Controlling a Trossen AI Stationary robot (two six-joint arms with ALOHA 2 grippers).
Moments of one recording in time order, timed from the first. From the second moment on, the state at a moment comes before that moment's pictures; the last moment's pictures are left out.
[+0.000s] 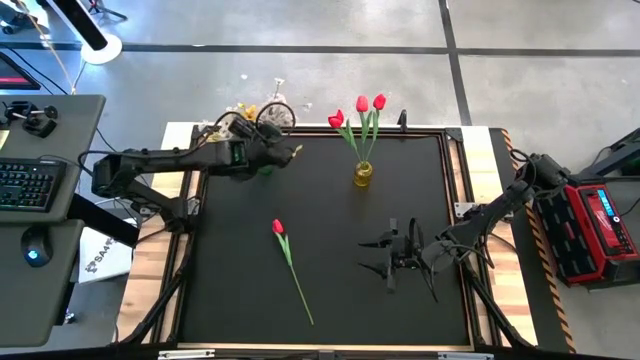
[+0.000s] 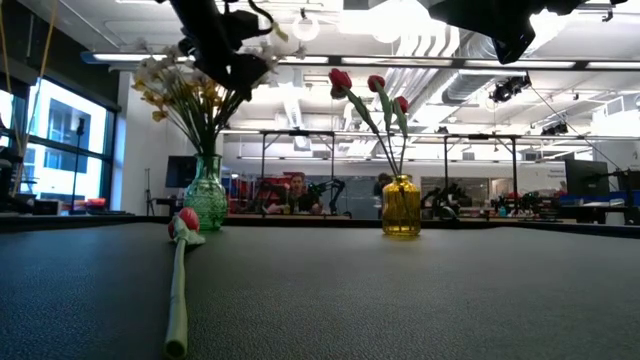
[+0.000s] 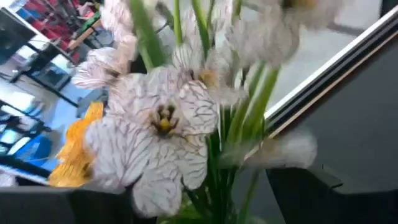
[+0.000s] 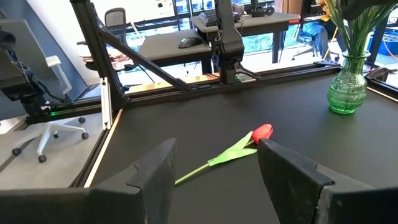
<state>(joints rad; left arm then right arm) 0.22 1.38 1.13 -0.57 -1.01 -0.14 0.62 1.34 0.59 0.55 0.69 0.27</state>
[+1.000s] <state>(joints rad) 0.28 1.36 1.07 -0.58 -0.93 -0.39 0.62 1.34 0.59 0.52 0.69 0.29</state>
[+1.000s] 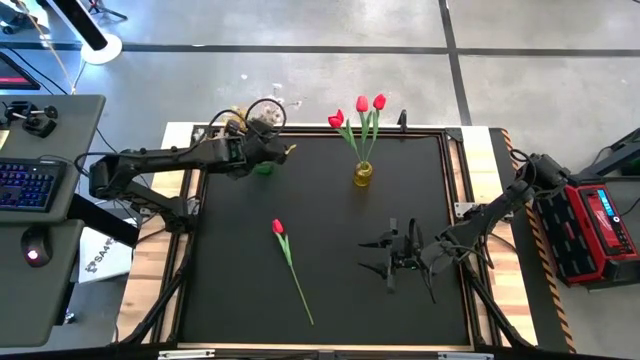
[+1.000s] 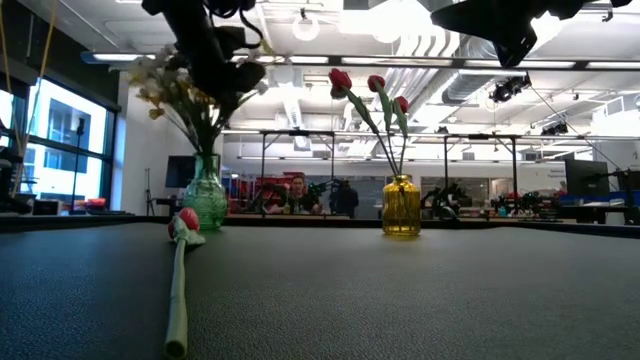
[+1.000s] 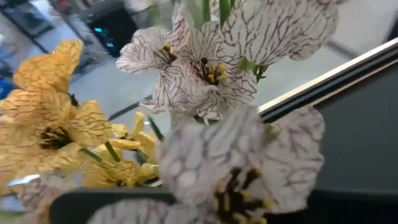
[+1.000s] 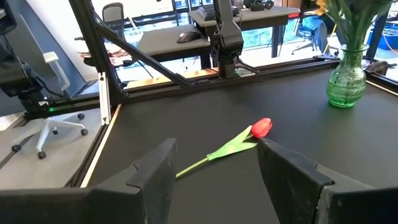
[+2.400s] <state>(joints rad) 0.36 1.27 1.10 -0.61 -0.70 -0.44 0.62 1.34 0.59 0.50 0.67 0.29</state>
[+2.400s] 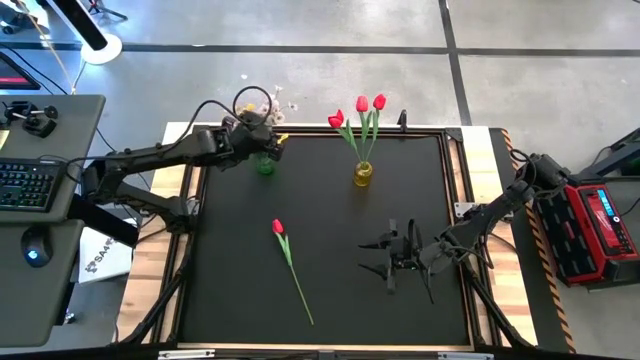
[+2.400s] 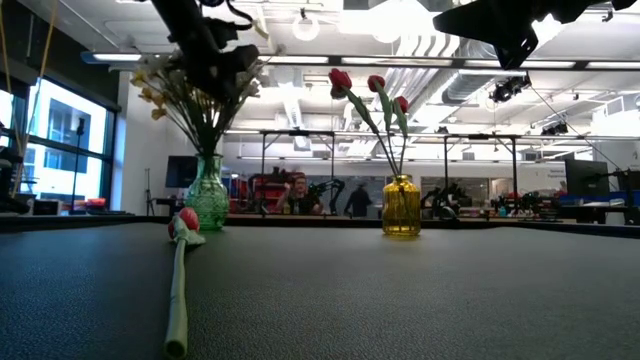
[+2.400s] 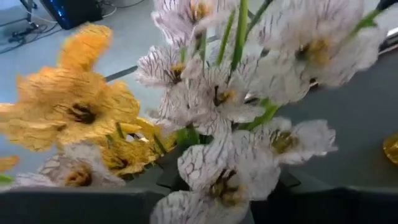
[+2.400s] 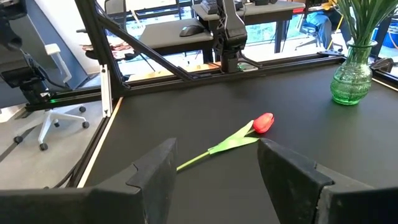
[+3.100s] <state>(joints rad) 0.35 1.27 0.97 -0.56 -0.69 -0.47 0.62 1.34 0.59 0.50 0.67 0.30</state>
